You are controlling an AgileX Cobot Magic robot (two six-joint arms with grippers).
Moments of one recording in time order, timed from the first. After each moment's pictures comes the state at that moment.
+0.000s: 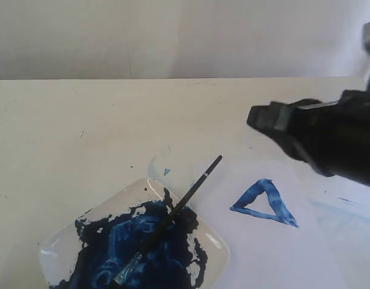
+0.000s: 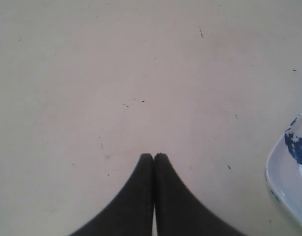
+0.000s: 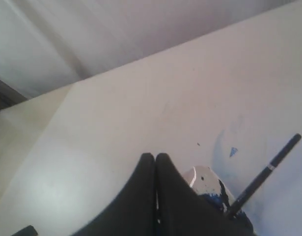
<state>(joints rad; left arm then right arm) 0.01 0.03 0.02 -0.10 0.43 0.06 0.73 0.84 -0.55 1.40 0.11 -0.79</state>
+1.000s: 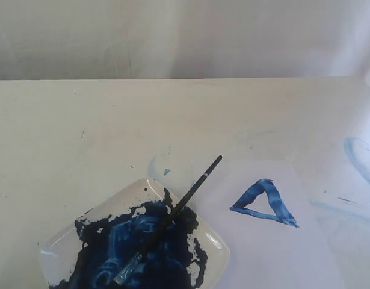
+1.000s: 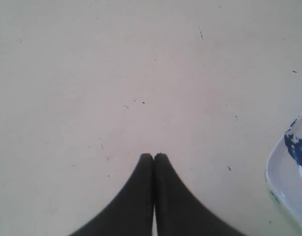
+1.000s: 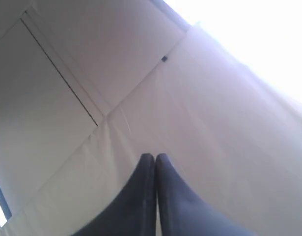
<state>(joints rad) 0.01 0.03 0.02 -0.10 0.43 0.06 0.33 0.00 -0.55 1.40 -0.28 -0.79</state>
